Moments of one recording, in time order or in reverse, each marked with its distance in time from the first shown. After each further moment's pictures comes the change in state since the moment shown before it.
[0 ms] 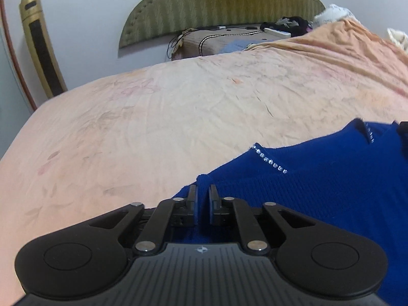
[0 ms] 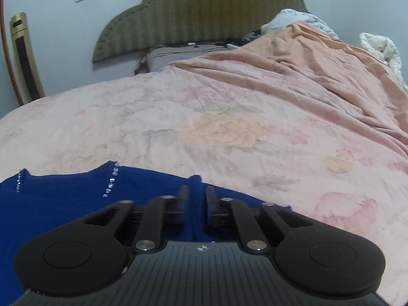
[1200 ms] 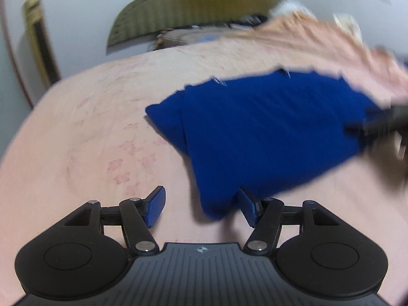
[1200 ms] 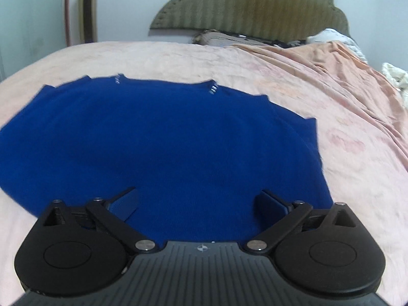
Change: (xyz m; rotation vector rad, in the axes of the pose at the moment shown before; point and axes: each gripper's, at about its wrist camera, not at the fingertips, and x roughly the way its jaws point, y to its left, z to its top) left arm -0.162 0.008 -0.150 0.129 0.001 -0.082; right arm -0.126 0.066 -0.121 -0.258 0.050 0.075
